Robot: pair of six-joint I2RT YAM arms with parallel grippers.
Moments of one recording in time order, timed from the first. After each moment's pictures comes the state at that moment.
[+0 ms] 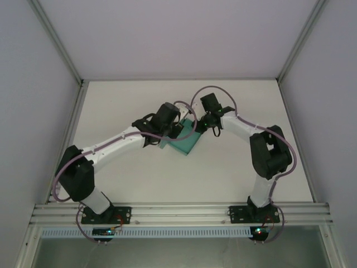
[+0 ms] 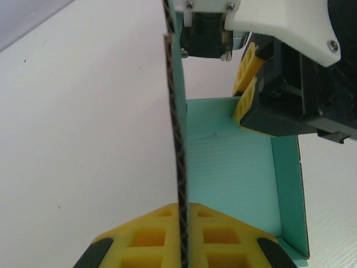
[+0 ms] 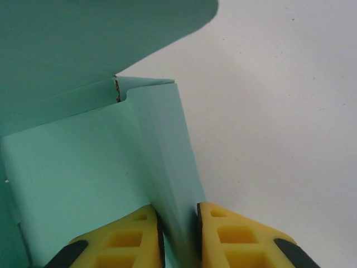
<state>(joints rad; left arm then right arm) -0.81 1.58 1.25 -0.42 -0.20 -0.01 0.46 1.82 1.27 -0.44 -0.16 -0.30</state>
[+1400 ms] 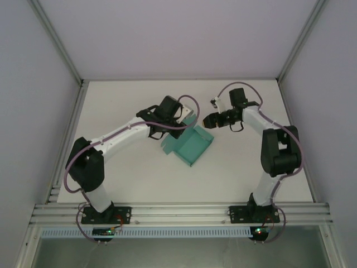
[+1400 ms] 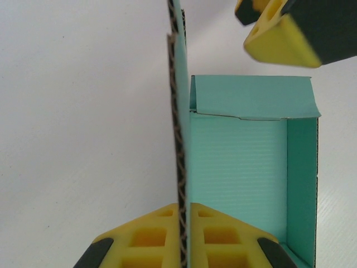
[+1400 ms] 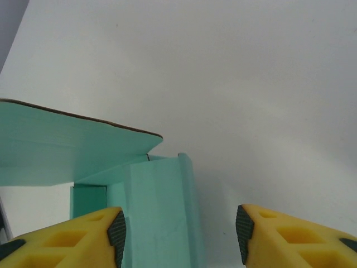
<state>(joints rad) -0.76 1.71 1.40 -0.59 0.07 -0.02 0.16 1.81 1.29 -0.60 -0.73 -0.16</state>
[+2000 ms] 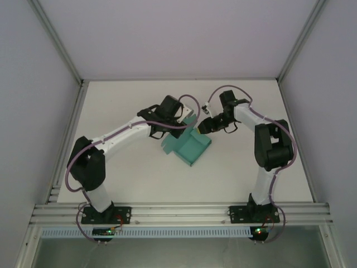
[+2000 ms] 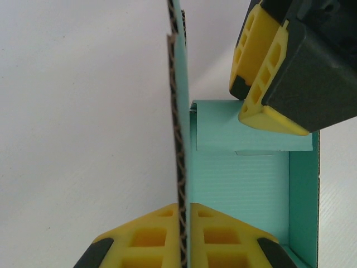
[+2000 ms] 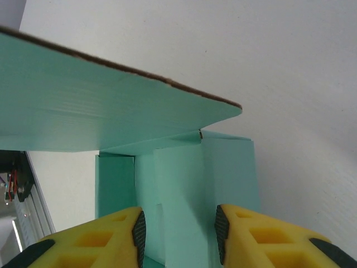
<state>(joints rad) -0.76 1.72 1.41 -0.59 0.06 -0.02 0.24 1.90 1.36 -0.76 -0.77 -0.24</state>
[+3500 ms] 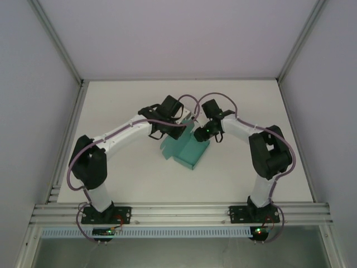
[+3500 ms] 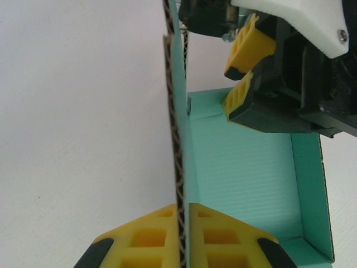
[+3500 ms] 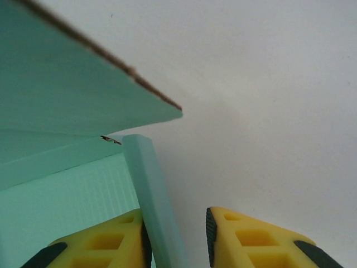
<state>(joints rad) -0.75 1.74 1.45 -0.70 0.07 -0.07 0.46 1.80 1.19 -0.54 -0.21 -0.18</state>
